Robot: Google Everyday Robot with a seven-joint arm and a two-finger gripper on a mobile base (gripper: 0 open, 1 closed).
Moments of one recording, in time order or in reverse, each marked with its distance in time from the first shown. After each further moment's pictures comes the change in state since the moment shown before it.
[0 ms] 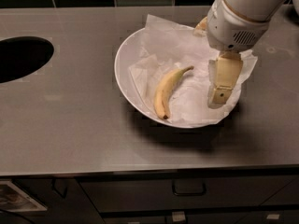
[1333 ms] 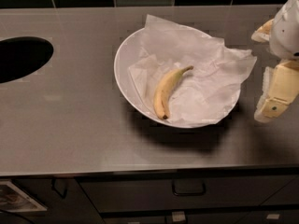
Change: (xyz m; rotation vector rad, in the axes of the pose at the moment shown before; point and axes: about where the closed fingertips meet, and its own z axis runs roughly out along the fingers) arm 0.082 0.040 -0.043 0.064 0.073 0.255
